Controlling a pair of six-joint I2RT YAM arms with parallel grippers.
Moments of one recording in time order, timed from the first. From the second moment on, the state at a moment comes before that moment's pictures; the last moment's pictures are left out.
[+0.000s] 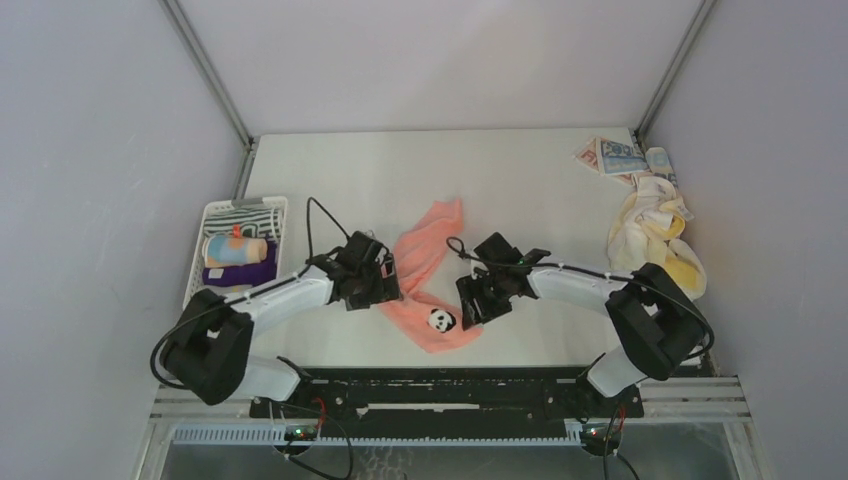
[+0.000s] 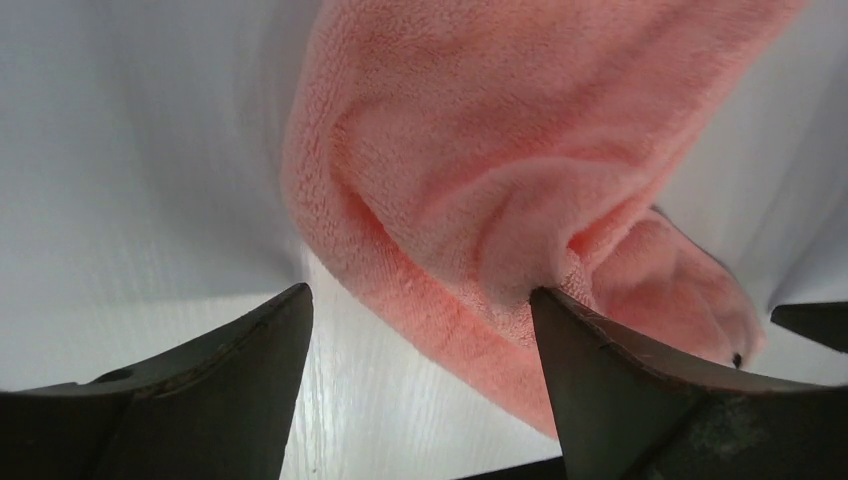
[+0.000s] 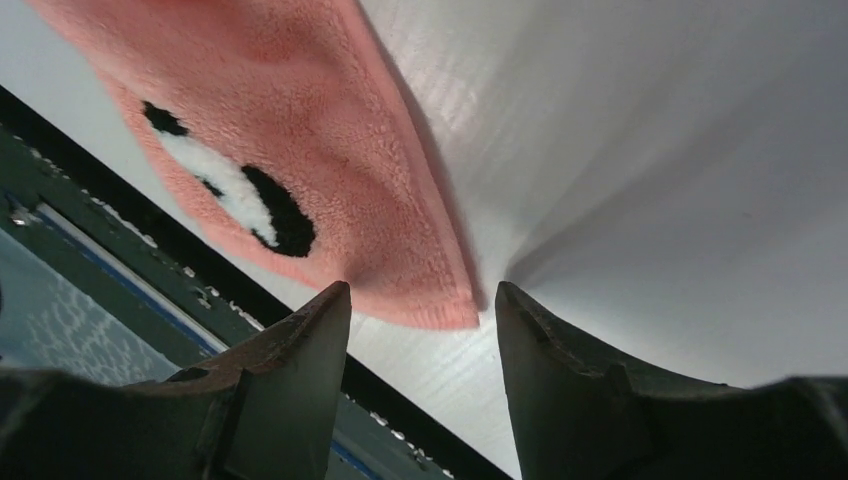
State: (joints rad) left arm -0.59 1.34 0.69 -0.44 -0.03 -0.76; right arm 0.68 1.50 0.79 -0.48 -0.36 0.39
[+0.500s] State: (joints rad) left arm -0.59 1.90 1.25 -0.50 -0.10 -0.59; right arm 0.83 1.64 0.84 -0.33 -0.38 0.44
